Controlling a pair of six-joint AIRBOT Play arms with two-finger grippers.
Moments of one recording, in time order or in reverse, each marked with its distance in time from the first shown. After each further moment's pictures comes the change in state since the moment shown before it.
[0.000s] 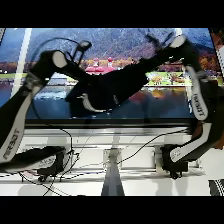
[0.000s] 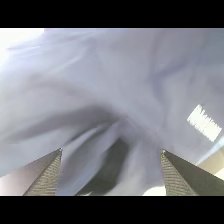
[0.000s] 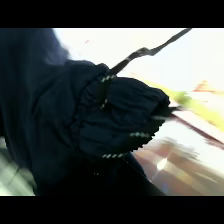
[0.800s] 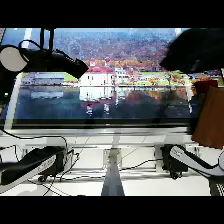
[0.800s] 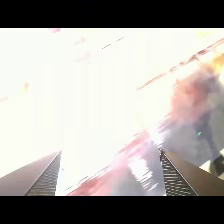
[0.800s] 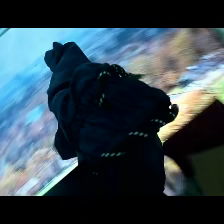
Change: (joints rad) left arm 0.027 0.293 0.018 -0.037 0.005 0.000; right arm -0.576 0.630 0.017 -0.568 -0.127 0.614
